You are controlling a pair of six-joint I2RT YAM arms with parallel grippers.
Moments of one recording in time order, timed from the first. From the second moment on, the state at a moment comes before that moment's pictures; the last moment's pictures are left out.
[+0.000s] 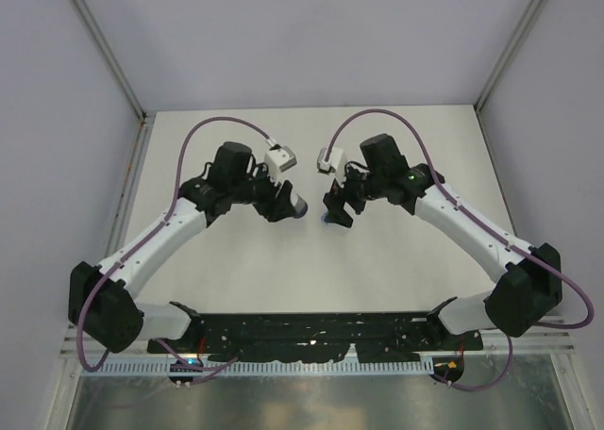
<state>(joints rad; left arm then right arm) -0.53 1.36 1.10 -0.46 0.47 0.15 0.57 1.40 1.20 -0.60 -0.49 -0.45</state>
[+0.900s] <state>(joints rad) -0.53 1.24 1.07 -0.14 0.84 -0.21 0.63 1.34 1.28 -0.56 -0.68 -0.42</state>
